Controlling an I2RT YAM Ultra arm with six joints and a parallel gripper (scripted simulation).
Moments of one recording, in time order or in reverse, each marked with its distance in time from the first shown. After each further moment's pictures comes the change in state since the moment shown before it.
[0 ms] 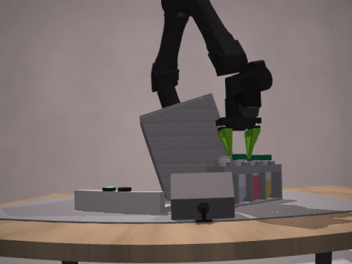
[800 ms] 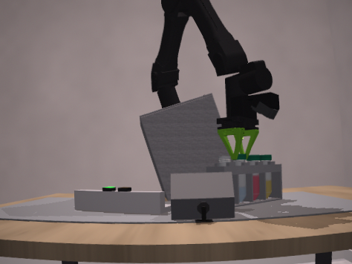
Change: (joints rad) arm 0.000 0.000 0.000 -0.002 0.000 -0.695
